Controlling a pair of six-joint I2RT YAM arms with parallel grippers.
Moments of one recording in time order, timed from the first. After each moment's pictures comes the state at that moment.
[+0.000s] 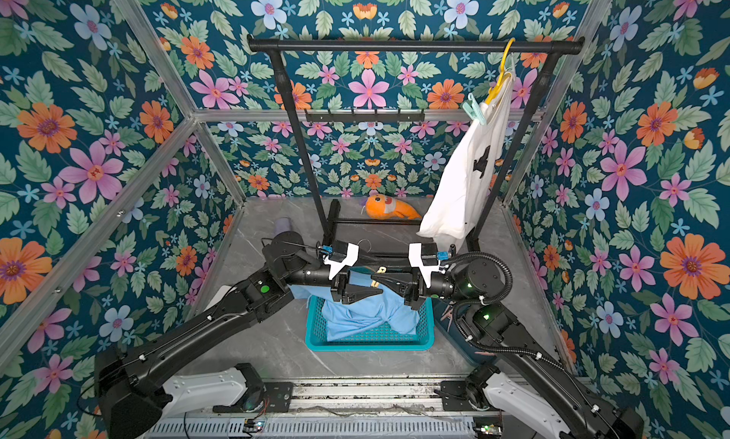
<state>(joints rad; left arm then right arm) -0.85 1.18 1.03 0.14 0.81 0.10 0.63 0.84 0.79 0.36 -0.80 0.18</state>
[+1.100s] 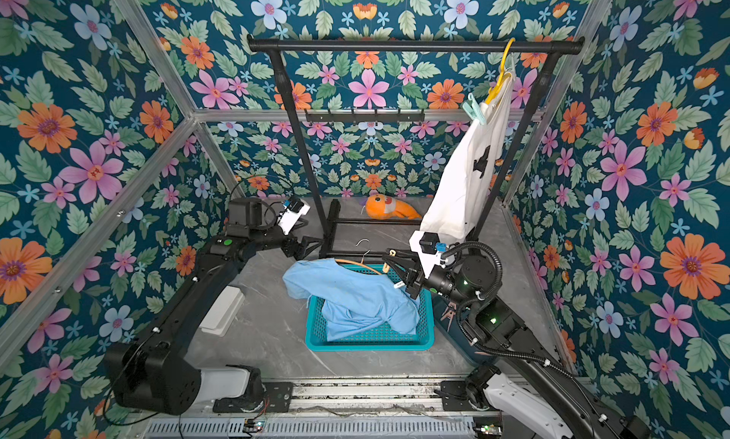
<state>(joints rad) -0.18 1.37 1.28 -0.57 0.67 0.43 0.63 0.81 0.81 0.10 -0.46 0.11</state>
